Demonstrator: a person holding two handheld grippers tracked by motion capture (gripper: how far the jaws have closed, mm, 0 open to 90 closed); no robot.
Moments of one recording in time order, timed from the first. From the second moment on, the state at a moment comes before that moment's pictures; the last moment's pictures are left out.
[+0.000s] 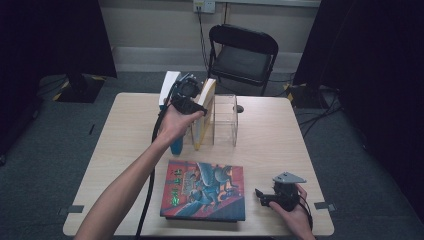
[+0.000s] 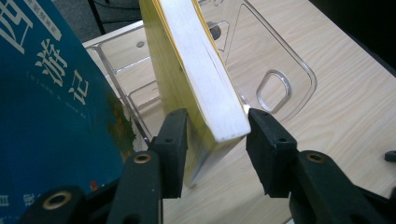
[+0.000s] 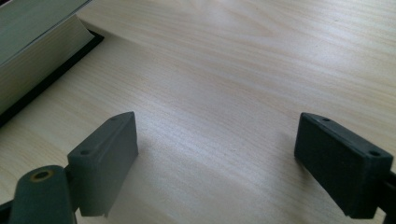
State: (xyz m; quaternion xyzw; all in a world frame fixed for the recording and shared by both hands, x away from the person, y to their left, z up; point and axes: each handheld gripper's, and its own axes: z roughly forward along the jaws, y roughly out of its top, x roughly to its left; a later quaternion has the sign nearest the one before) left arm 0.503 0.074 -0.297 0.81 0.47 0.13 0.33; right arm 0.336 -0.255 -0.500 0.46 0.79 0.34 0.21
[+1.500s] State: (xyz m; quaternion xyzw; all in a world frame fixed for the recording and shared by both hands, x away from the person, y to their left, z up) left arm 0.487 0.084 -0.301 0.79 0.43 0.10 0.43; right arm 0.336 -0.255 -0.500 0.46 0.79 0.34 0.20
